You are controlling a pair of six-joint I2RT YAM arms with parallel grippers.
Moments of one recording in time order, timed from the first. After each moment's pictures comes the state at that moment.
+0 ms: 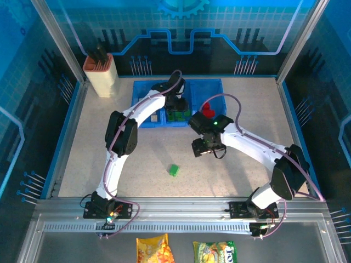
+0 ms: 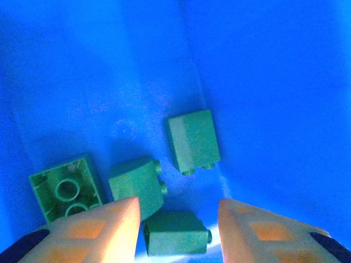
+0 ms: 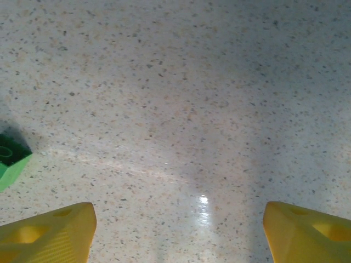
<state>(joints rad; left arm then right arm) -0.47 2.28 2.04 -0.81 0.09 -0.41 0.76 1.55 1.26 -1.14 0.15 0.51</state>
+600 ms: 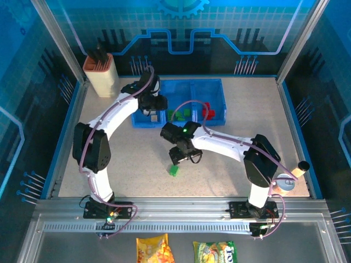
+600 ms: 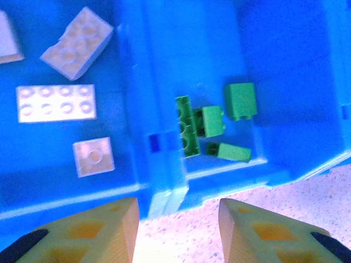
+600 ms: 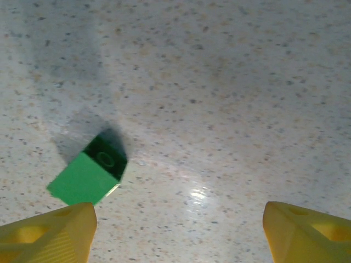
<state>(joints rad) -0.34 1.85 1.62 -0.77 0.10 -0.40 0.98 1.82 1.43 -1.09 0.13 0.59</state>
